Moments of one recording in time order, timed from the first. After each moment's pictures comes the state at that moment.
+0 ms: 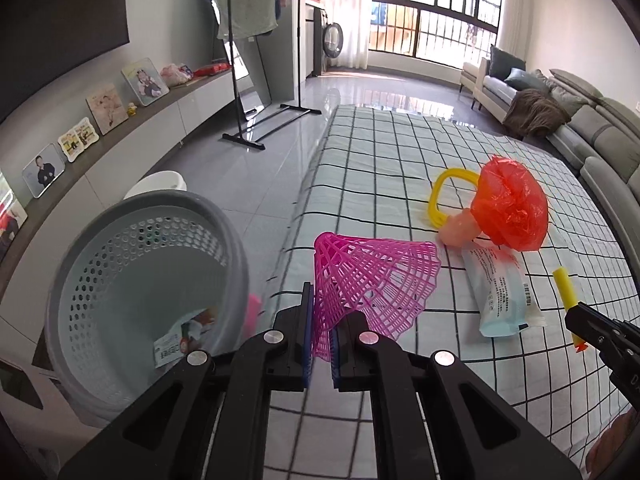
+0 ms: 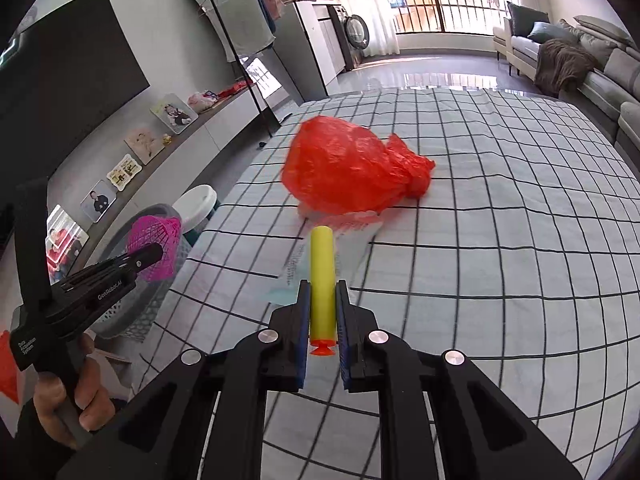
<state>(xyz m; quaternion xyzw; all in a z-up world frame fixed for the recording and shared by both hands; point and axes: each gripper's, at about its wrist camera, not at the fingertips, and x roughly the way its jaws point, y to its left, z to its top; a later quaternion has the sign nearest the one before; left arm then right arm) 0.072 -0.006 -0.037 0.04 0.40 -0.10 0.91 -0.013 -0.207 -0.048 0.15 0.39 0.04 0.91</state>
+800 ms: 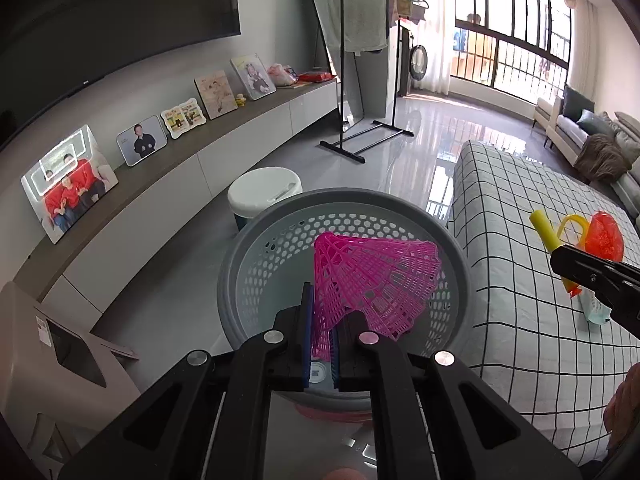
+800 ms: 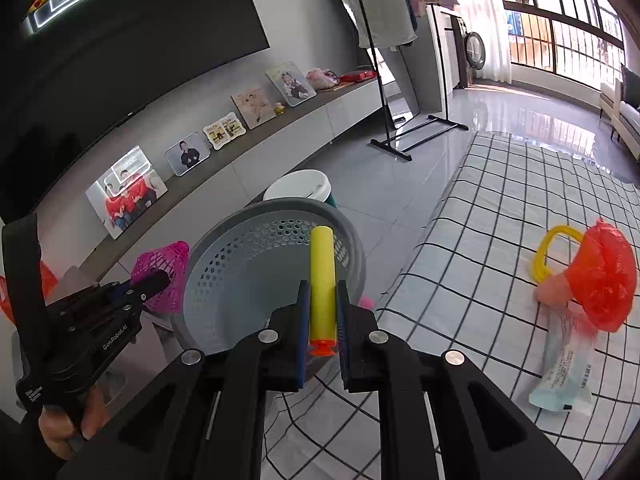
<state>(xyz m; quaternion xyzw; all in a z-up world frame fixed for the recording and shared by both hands) 0.056 0.180 -0.009 0.02 0.38 0.03 0.93 0.074 -0.015 -0.011 0.07 0.38 0.20 0.90</state>
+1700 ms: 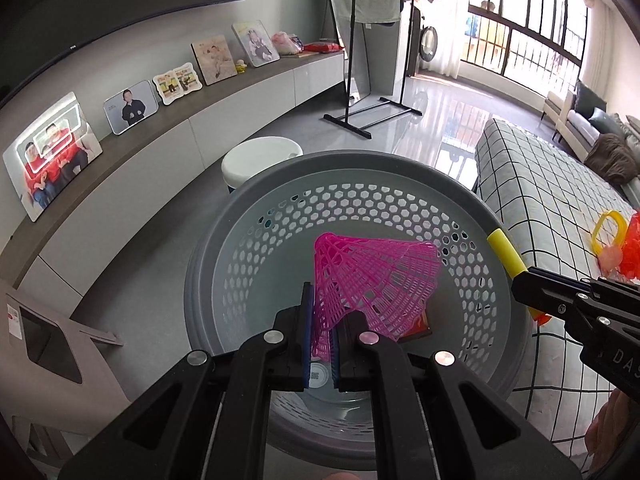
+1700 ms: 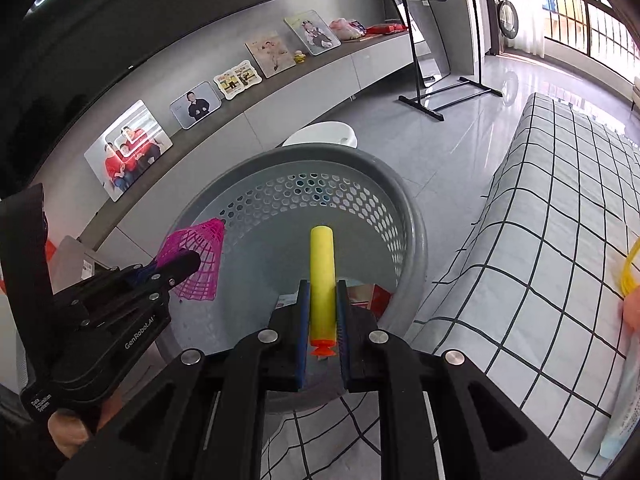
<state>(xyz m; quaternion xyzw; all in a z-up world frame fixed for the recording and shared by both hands) 0.103 0.189 -0.066 -0.01 0.42 0.03 0.91 0.131 0.031 -0.064 0.05 0.45 0.24 0.86</state>
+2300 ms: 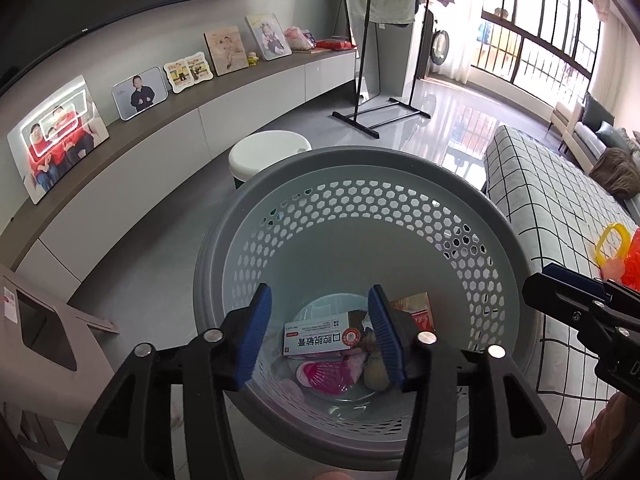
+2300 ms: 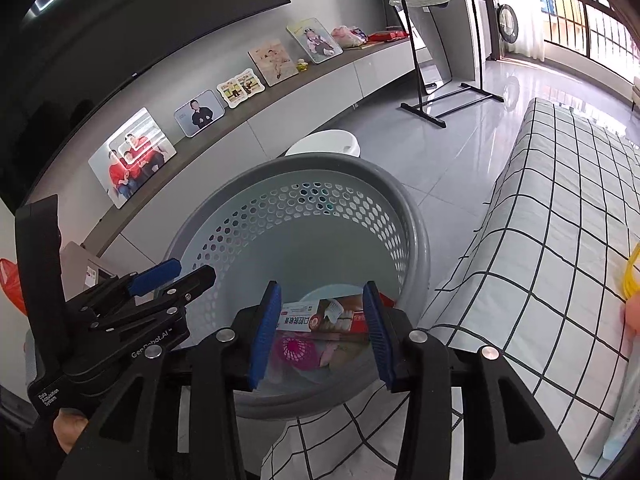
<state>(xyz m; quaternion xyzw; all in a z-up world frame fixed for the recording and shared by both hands) 0.101 0.200 -0.068 -0.03 0.42 0.04 0.91 0.128 0.027 -0.060 0.06 0.43 0.24 0.87</state>
